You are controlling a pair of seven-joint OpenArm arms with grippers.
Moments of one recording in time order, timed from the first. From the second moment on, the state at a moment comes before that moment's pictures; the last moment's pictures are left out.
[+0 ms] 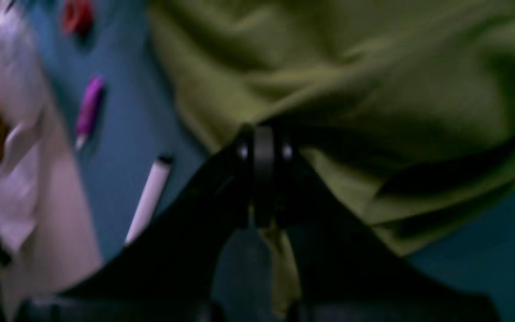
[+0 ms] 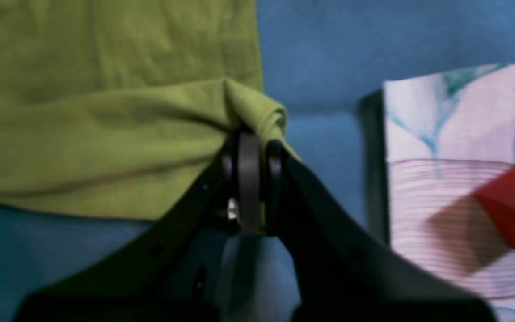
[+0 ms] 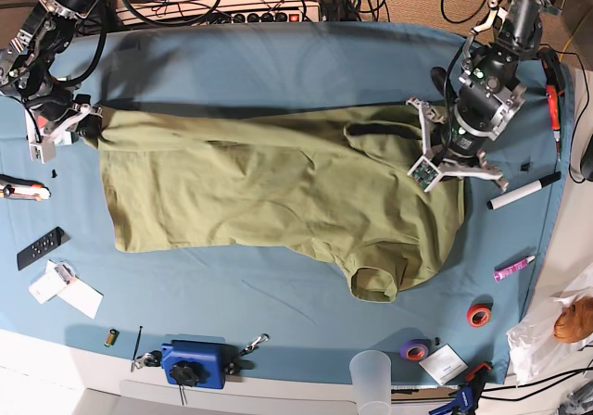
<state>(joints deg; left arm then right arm) 7.5 -27.5 16.2 114.1 1.3 -13.3 47.2 -5.2 21.8 43.6 83.2 36.6 37.2 -67.0</state>
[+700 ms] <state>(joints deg) 0.3 -24.2 16.3 101.1 -2.9 -17.1 41.4 -5.2 21.8 43.6 83.2 35.4 36.3 -66.7</state>
